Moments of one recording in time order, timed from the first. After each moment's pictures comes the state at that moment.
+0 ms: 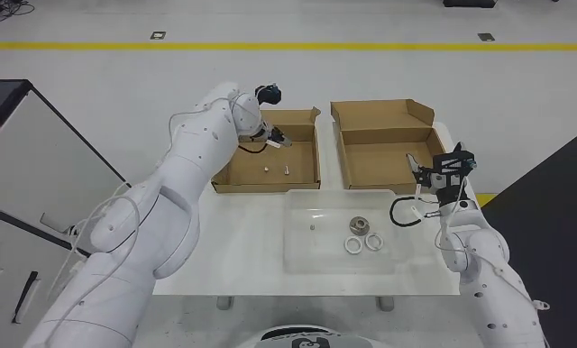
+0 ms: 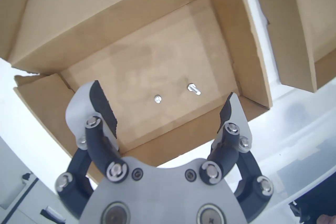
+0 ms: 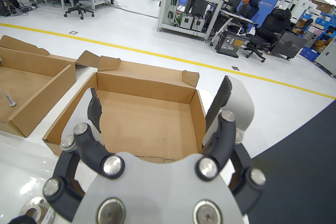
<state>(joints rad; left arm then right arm) 0.33 -1.58 -0.64 -0.38 0.61 -0.24 -1.00 -1.73 -1.15 1.60 -1.80 -1.33 0.00 0.00</state>
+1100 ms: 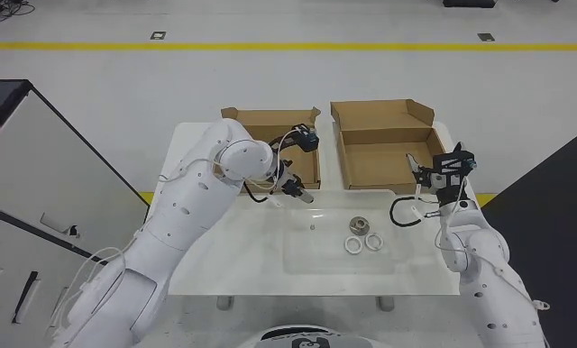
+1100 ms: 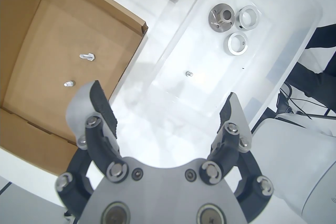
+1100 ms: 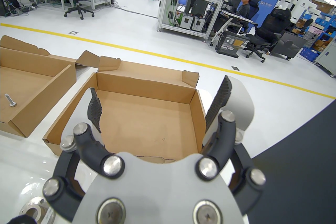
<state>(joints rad) 0.83 -1.34 -0.91 -1.47 0.69 -0.31 -1.43 -1.73 -1.15 1.60 -1.80 -1.33 0.00 0.00</state>
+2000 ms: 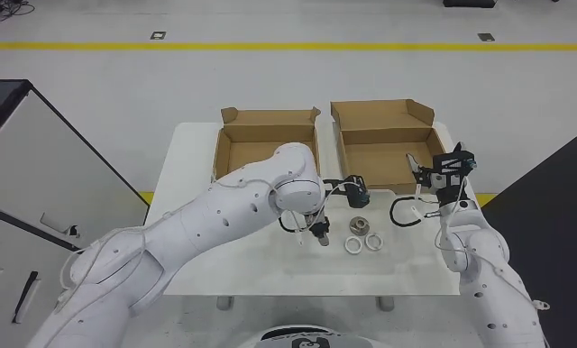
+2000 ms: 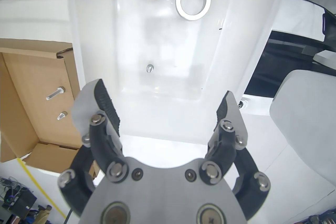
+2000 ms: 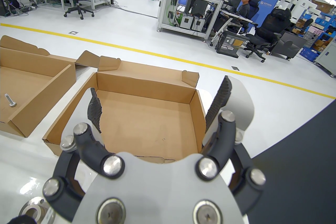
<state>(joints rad) 0.61 -1.37 -0.40 -1.52 0.59 -0.35 -1.47 -1.73 -1.15 1.60 -1.80 -1.33 0.00 0.00</state>
